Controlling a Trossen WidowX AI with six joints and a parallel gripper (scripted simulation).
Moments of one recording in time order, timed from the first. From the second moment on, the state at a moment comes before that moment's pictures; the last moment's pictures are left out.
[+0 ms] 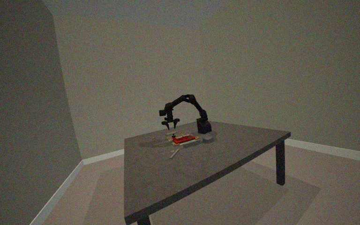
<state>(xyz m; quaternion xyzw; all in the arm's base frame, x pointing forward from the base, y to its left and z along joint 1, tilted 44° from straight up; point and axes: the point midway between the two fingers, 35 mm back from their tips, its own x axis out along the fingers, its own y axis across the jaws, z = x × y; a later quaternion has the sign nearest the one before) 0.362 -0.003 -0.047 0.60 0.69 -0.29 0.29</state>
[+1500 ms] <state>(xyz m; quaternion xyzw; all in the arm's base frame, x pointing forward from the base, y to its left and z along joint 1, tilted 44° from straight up) 0.347 0.055 -0.092 0.60 0.70 -0.28 0.28</state>
